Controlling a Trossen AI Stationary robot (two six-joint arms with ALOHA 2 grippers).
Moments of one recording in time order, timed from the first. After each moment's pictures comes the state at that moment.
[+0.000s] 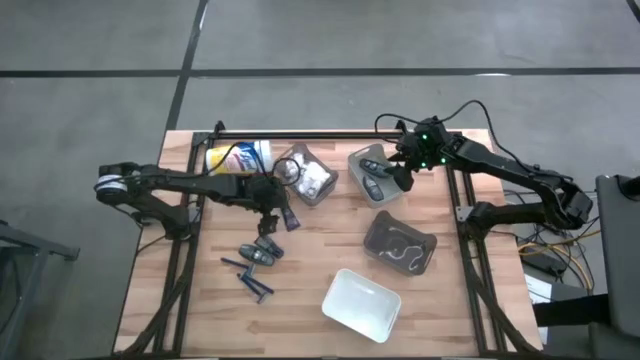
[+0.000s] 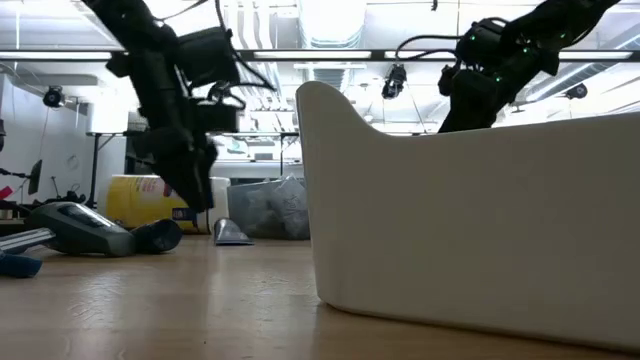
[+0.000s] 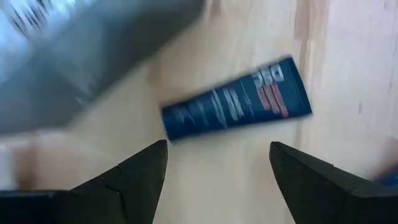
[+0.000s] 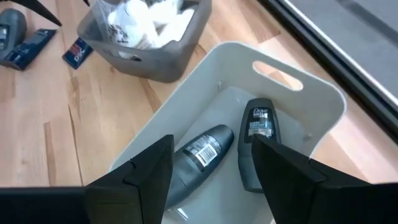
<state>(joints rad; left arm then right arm) 0.17 1.37 0.75 -0.46 -0.10 0.07 -0.71 1.13 0.75 -0.40 -0.32 -0.06</state>
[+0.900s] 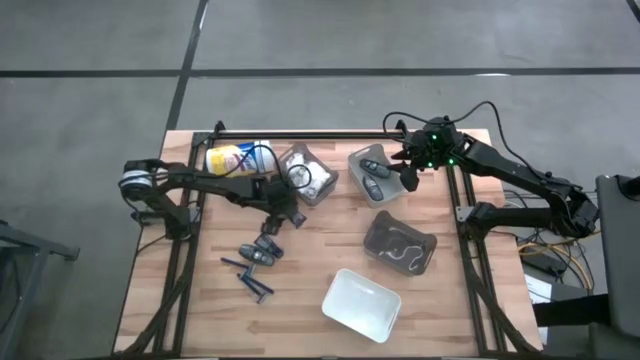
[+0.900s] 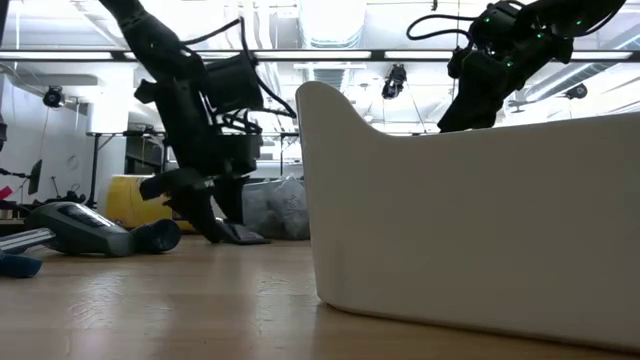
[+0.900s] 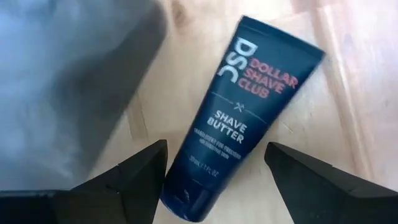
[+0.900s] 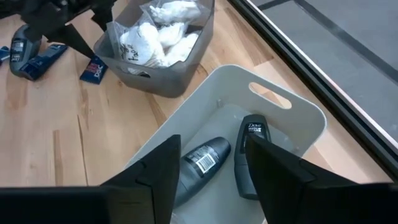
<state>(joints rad) 0.18 1.59 0.79 -0.33 -0.09 0.44 -0.71 1.03 0.74 -0.42 -0.32 -0.08</state>
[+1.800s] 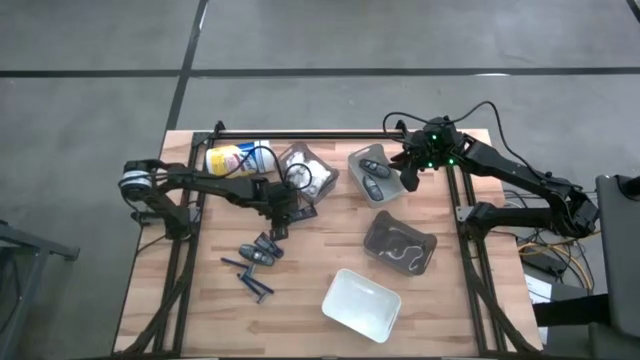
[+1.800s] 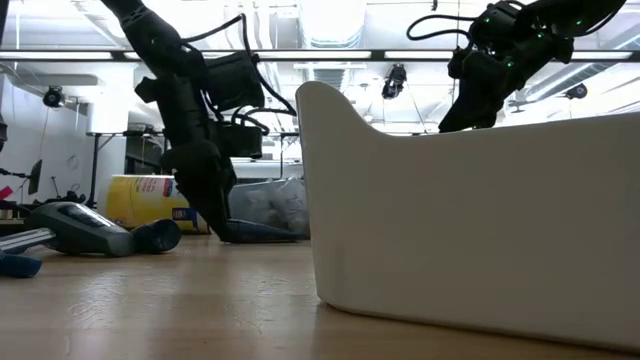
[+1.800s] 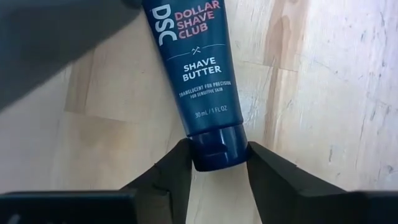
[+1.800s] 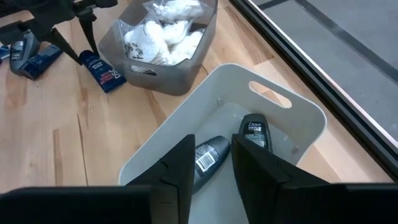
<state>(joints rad) 0.17 1.58 0.80 -0.35 0.05 -0.03 -0.71 1.03 0.74 -0.42 -0.32 -0.08</state>
